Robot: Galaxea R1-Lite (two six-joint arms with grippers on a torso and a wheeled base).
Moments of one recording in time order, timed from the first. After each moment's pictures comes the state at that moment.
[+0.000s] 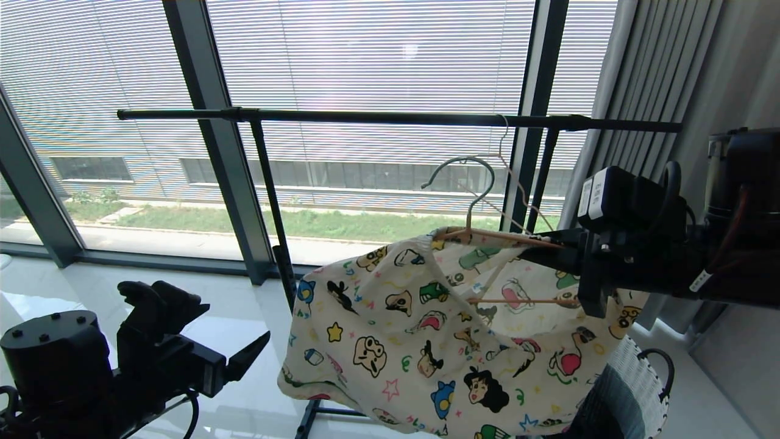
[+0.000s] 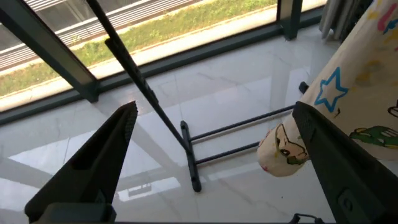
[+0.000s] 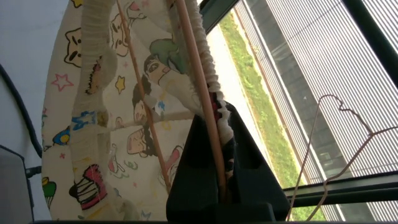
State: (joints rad) left arm -0.07 1.66 -0.06 -1.29 -0.19 0.32; right arm 0.63 1.48 -0.93 -0.26 0.36 -0.67
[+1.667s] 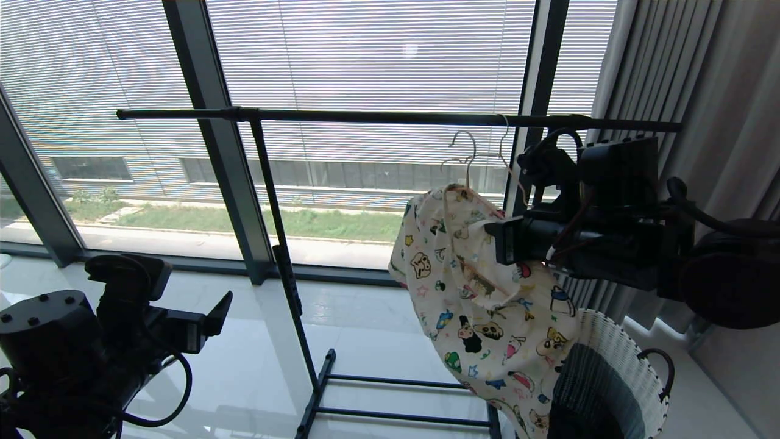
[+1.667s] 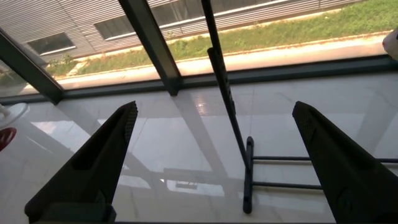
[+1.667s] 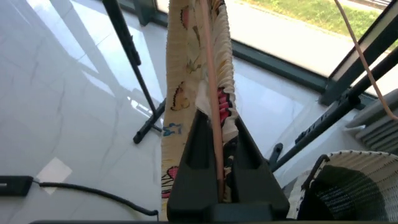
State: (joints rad) left arm -0.05 1.69 -0.12 -1.40 0.15 0.32; right arm 0.69 1.75 -1.13 -0.32 -0.12 0.17
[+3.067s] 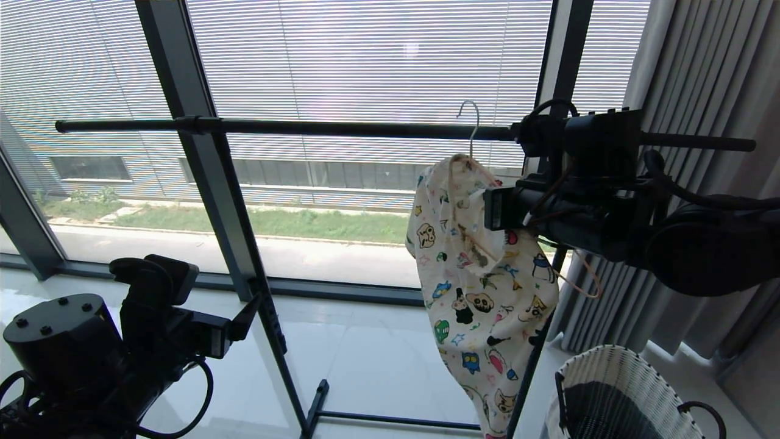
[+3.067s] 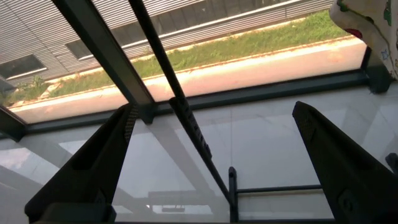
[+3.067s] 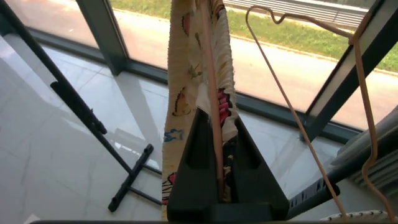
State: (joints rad) left arm -0.18 1.67 -0.12 -1.40 0.15 0.32; right arm 0.70 1.82 -1.28 -0.33 -0.24 0.17
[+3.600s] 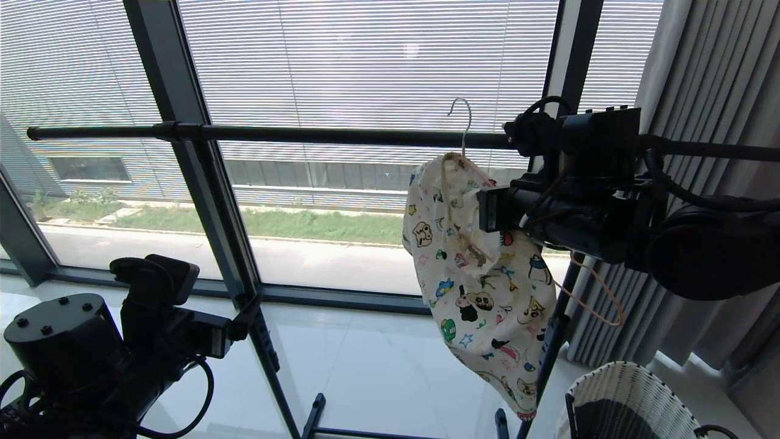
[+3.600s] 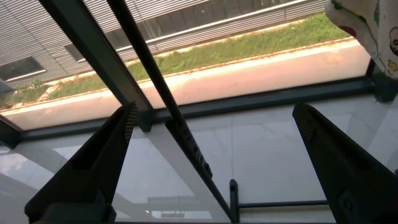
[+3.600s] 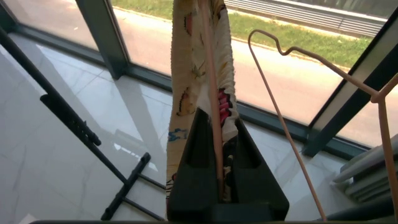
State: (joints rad) left arm -0.18 1.67 -0.12 -1.40 0.15 0.32; right arm 0.72 1.82 -1.29 -0.33 -0.24 0.15
